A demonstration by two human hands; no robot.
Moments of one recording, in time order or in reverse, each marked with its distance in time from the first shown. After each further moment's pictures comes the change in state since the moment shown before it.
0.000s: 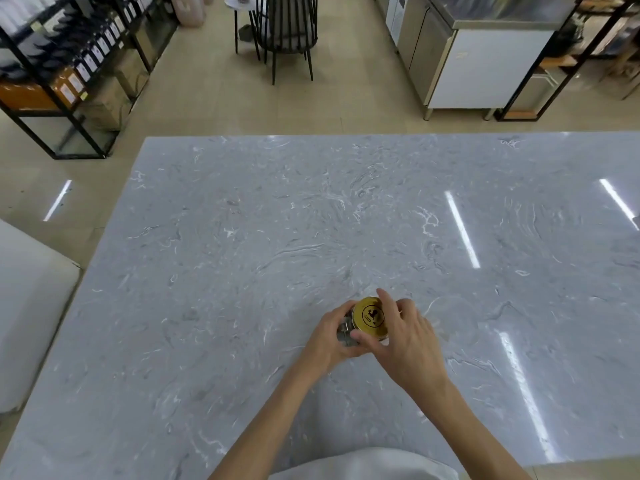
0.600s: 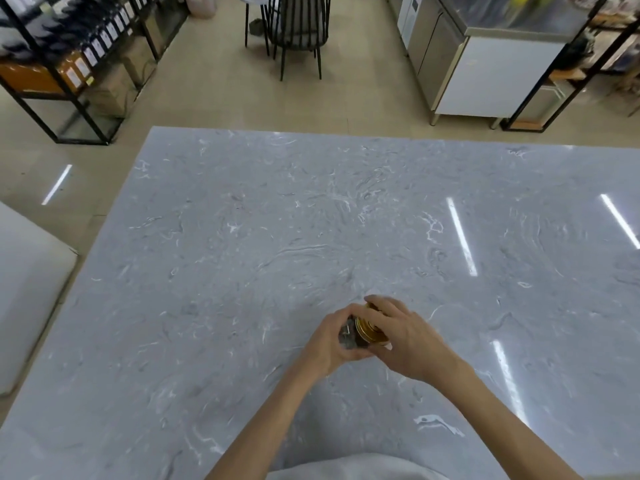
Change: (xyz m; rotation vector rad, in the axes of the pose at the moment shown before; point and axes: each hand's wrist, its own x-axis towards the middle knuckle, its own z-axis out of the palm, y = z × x) left_hand 0.003 -0.018 -0.001 0.156 -0.032 -0.072; right_hand 0.030 0.014 -0.010 -0.095 -0.347 -0.377
